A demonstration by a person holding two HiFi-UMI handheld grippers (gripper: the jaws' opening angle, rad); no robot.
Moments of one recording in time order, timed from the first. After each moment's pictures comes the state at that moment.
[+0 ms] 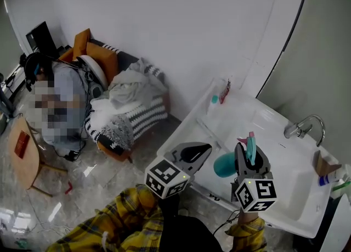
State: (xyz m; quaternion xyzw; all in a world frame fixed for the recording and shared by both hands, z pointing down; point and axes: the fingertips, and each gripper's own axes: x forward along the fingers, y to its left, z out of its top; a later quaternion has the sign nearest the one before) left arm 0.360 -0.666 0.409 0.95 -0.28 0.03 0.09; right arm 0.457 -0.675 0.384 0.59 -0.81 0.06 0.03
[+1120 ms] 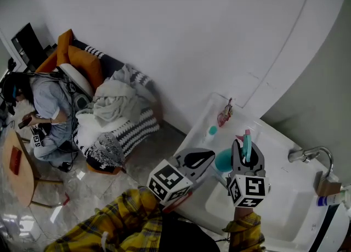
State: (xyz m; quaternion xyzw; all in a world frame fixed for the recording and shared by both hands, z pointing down) left arm 0.387 -0.840 0.449 0.97 -0.22 0.05 0.12; right arm 0.468 -0.879 0.426 0.63 -0.77 0.04 0.09
